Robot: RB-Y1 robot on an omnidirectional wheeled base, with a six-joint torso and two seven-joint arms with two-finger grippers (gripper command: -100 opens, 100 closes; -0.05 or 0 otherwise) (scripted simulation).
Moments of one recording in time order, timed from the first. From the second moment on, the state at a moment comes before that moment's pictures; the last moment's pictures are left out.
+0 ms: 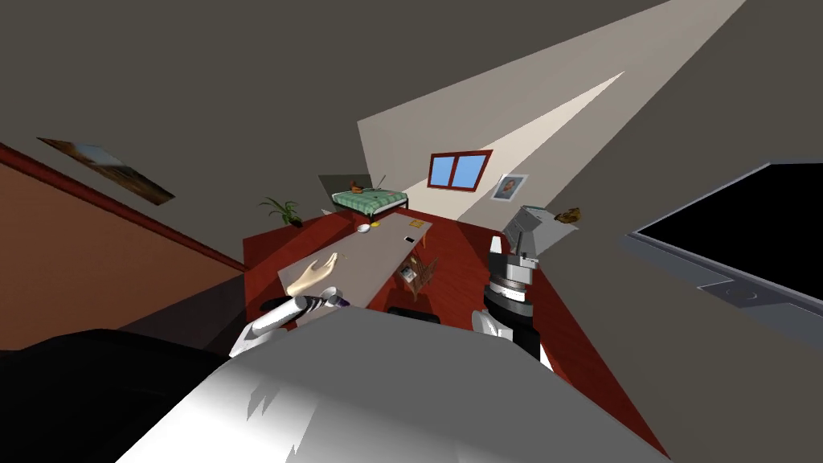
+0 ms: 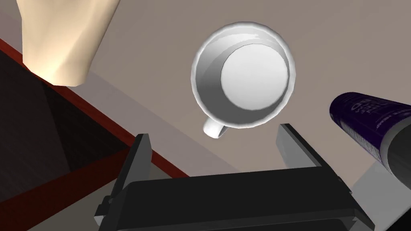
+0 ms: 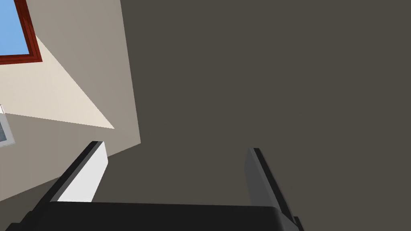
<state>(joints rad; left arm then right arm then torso) 0.26 0.26 0.80 -1.35 0.39 0.80 0.69 0.55 0.02 0.07 -2.32 0.04 -0.57 0.07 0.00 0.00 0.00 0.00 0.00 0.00</state>
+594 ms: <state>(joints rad) 0.24 0.26 0.92 -1.23 0.43 0.96 0.78 0.55 0.02 0.07 -2.32 0.04 -0.57 0.07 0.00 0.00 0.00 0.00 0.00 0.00</state>
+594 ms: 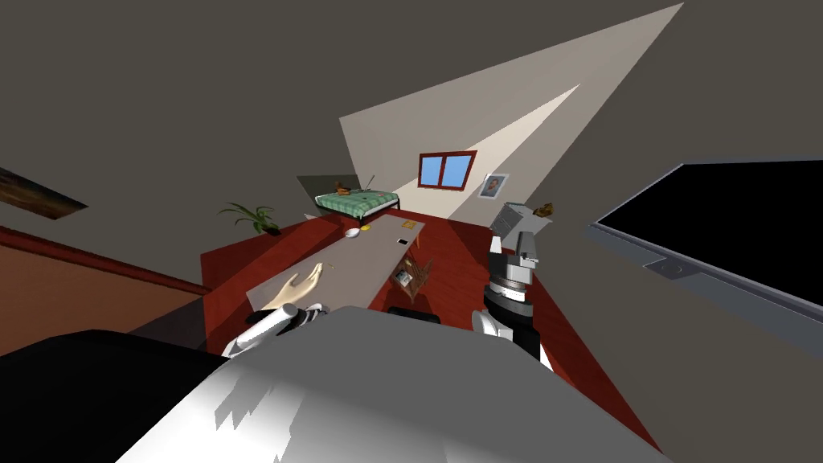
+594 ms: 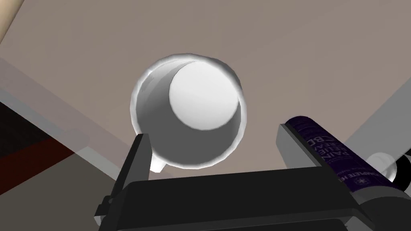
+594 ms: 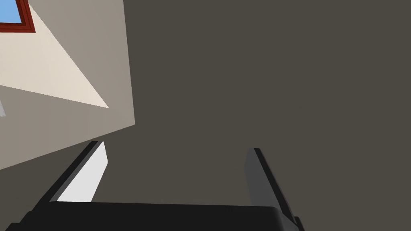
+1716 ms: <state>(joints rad) 0.08 0.24 1.11 -1.06 0.33 1.04 0.71 0.55 0.02 0.07 -2.32 0.04 -0.57 0.07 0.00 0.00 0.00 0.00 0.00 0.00</state>
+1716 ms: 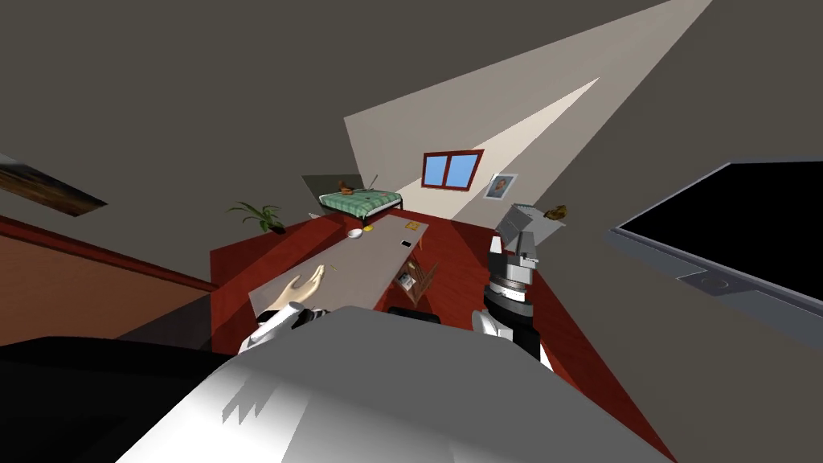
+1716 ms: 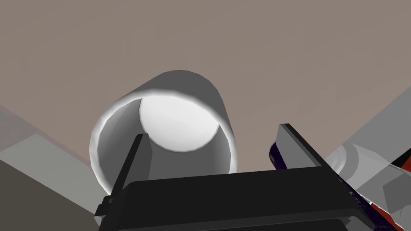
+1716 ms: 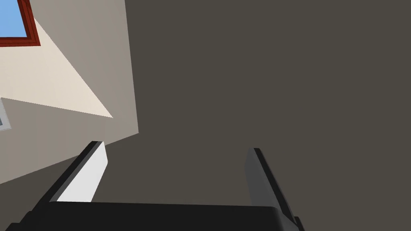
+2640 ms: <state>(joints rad) 0.14 0.25 1.06 -1.10 0.38 1.04 0.76 0.55 0.02 0.07 -2.32 0.04 -0.57 0.07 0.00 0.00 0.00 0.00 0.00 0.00</state>
